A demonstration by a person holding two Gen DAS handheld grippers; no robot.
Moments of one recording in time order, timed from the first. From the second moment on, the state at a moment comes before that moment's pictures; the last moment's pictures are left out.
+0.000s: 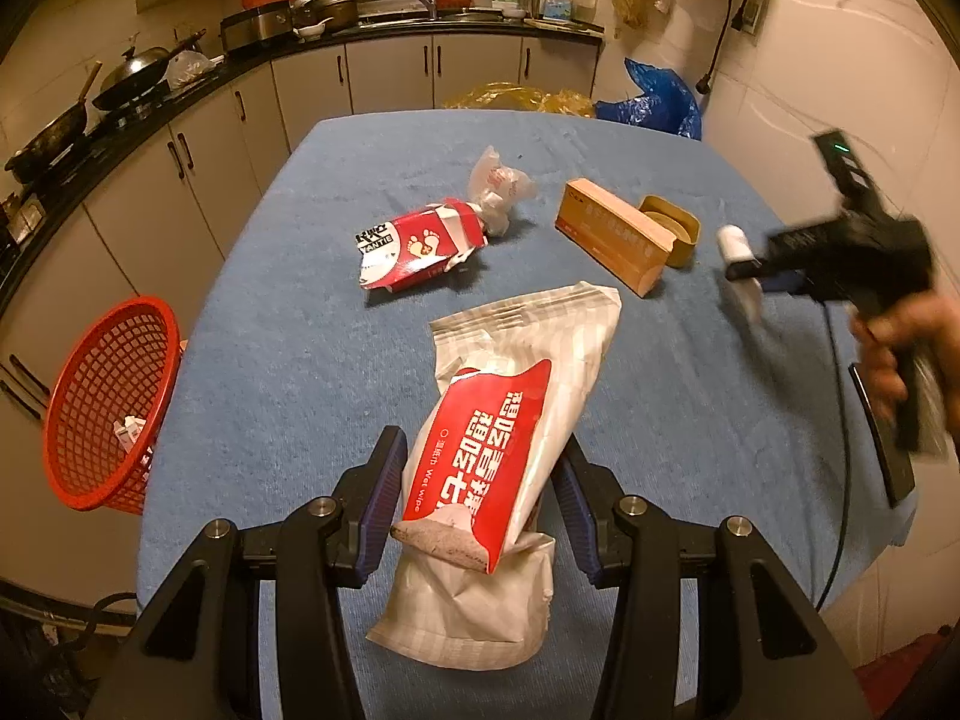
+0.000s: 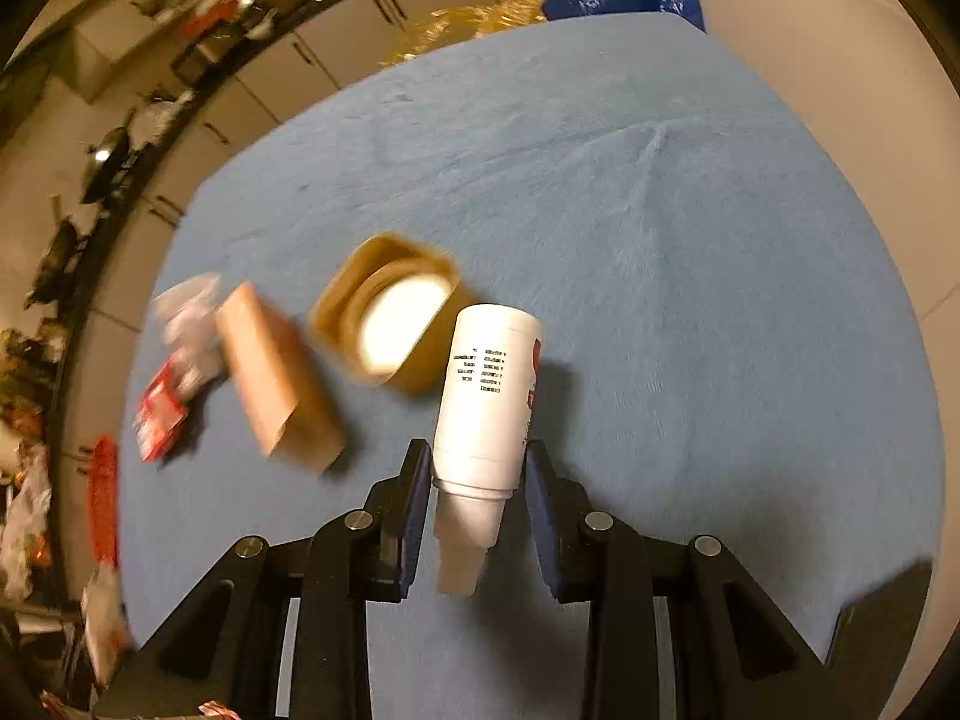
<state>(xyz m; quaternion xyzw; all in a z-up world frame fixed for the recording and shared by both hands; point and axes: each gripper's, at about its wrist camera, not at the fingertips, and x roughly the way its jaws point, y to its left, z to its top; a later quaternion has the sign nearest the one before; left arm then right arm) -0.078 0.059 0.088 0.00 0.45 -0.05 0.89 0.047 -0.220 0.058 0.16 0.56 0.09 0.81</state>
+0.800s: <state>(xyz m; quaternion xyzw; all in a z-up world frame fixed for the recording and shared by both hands) -0.087 0.106 0.127 0.00 0.41 -0.04 0.91 -0.050 -0.080 0.144 0.08 0.47 0.26 0.84</state>
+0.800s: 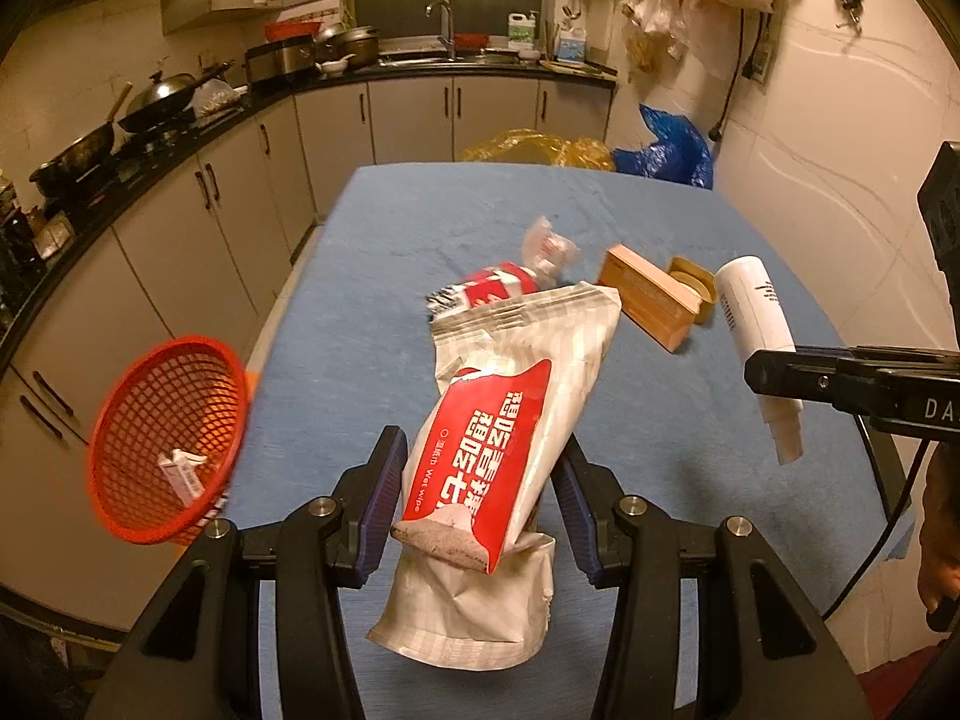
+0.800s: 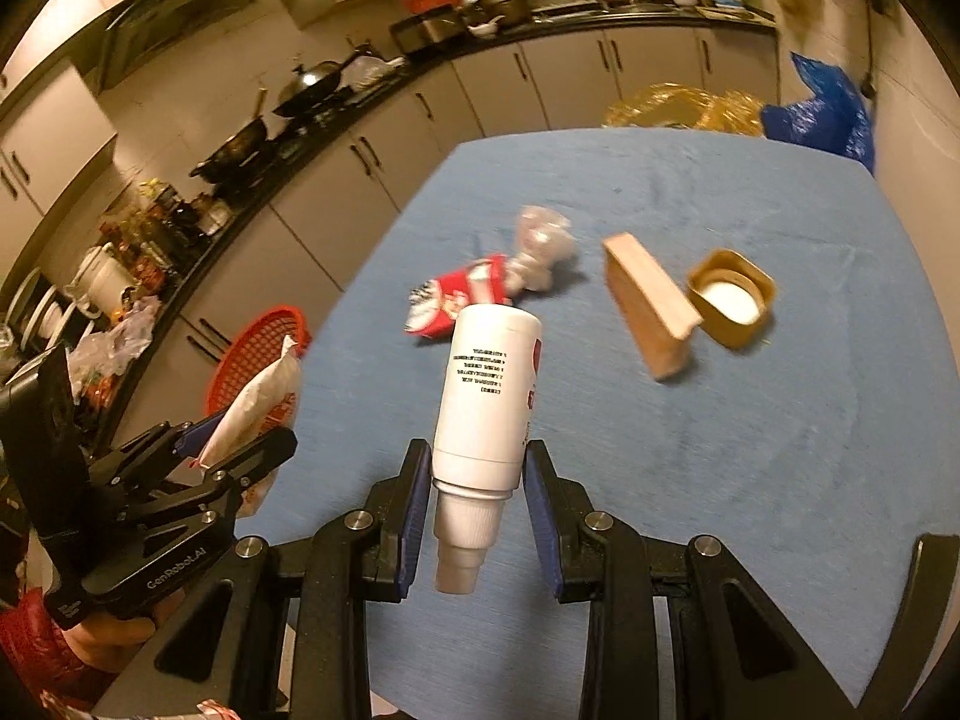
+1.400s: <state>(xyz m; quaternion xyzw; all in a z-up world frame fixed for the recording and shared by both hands) -0.110 0.170 0.136 -0.02 0.40 0.01 0.92 -0.059 -0.006 0.150 0.05 0.47 0.31 0.82</state>
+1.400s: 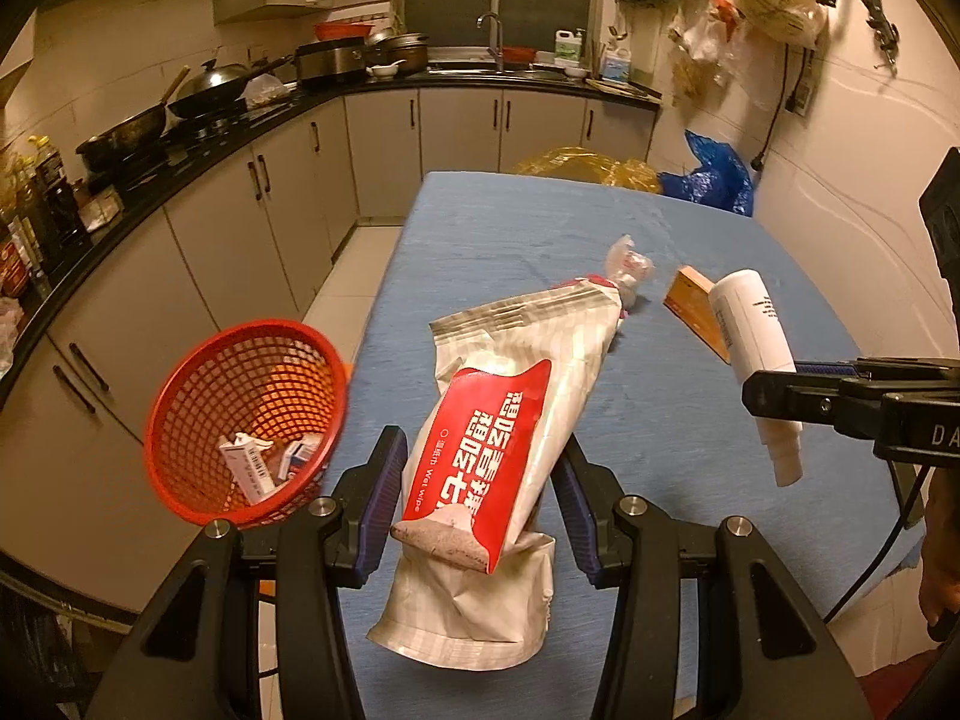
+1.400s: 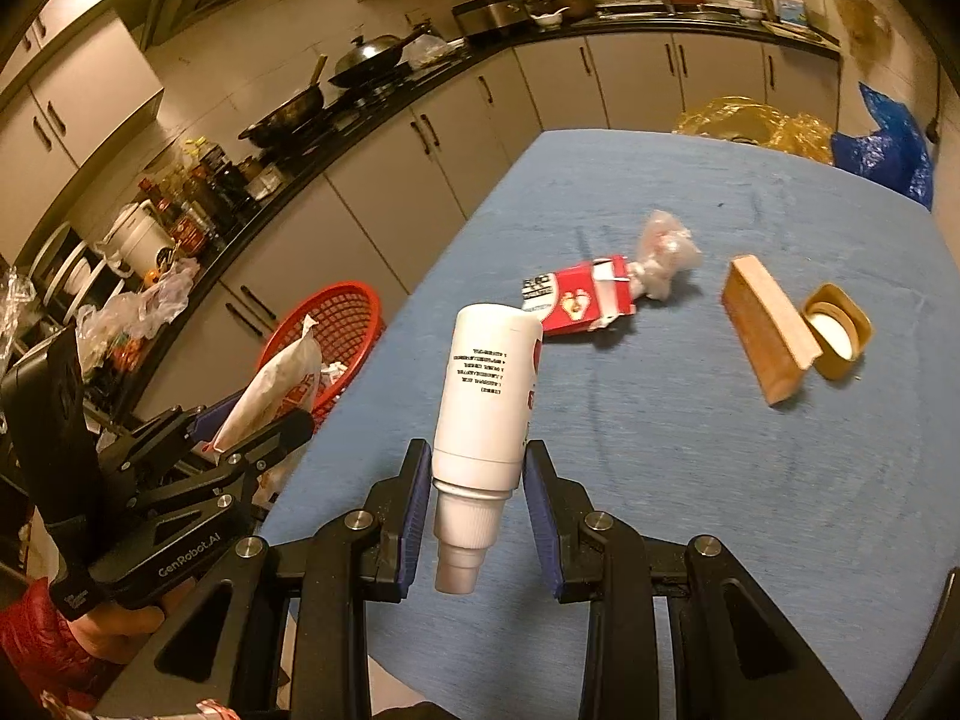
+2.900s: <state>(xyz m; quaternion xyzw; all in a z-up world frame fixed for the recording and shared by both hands) -0.093 0.340 0.115 -0.09 0.40 0.10 0.91 -0.009 0.170 0.150 0.00 0.49 0.38 0.78</state>
